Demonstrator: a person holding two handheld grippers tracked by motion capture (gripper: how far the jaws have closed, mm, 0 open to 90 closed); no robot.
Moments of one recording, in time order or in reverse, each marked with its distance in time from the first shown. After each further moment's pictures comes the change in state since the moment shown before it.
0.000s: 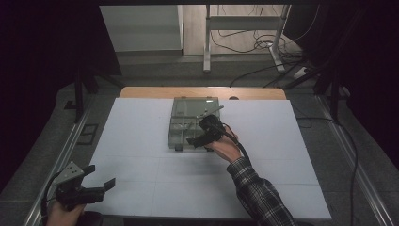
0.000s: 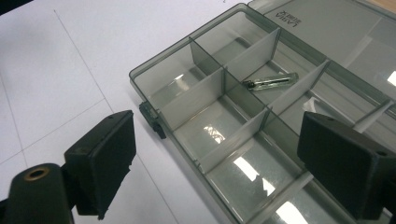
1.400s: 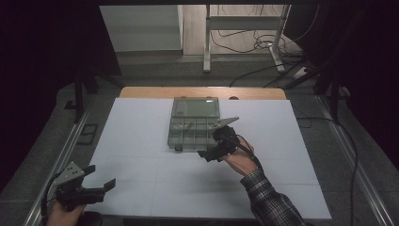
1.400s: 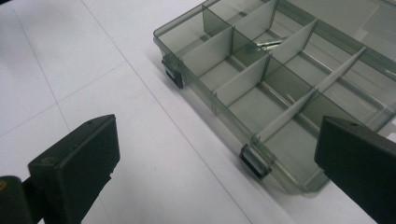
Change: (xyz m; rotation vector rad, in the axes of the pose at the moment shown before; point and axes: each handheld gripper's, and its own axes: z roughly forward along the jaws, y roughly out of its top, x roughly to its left) left arm -0.002 0.000 0.000 0.002 0.005 0.015; right arm 0.017 -0.035 -0.049 -0.001 -0.023 -0.010
